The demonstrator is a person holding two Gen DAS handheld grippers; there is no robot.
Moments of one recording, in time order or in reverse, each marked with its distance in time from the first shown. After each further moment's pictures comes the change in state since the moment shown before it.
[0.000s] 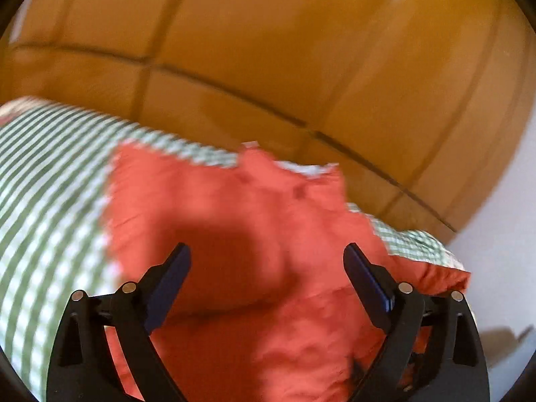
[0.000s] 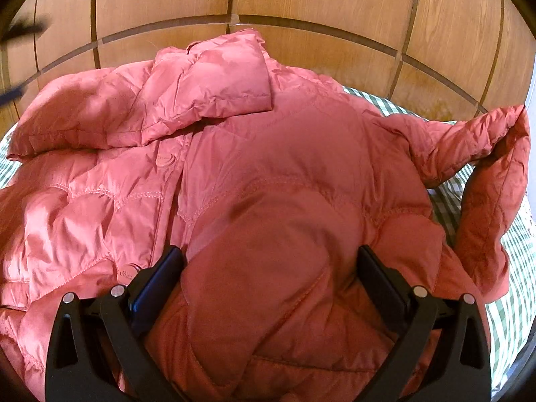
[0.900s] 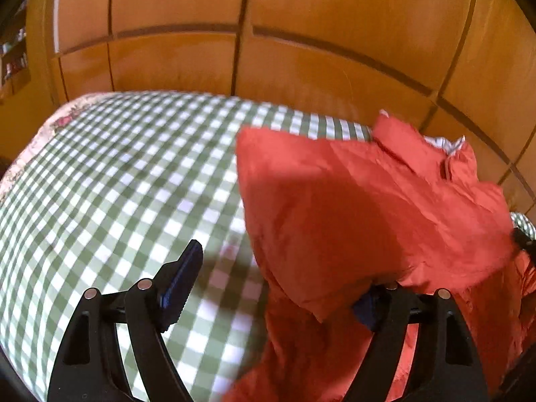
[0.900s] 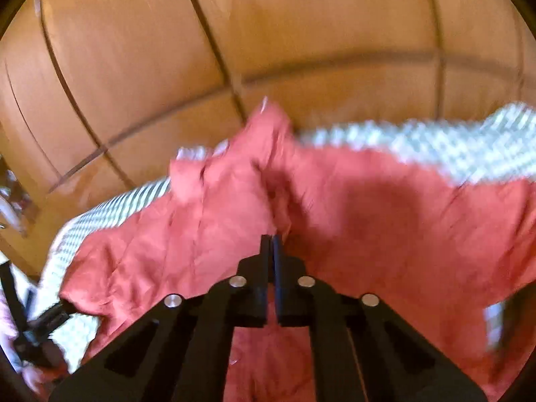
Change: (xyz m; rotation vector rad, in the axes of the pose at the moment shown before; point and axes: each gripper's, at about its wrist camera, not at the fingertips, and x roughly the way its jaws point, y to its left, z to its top) left arm 0.045 0.071 0.020 0.058 0.124 0.379; right arm 0.006 -0.029 0.144 0.256 -0.168 0.195
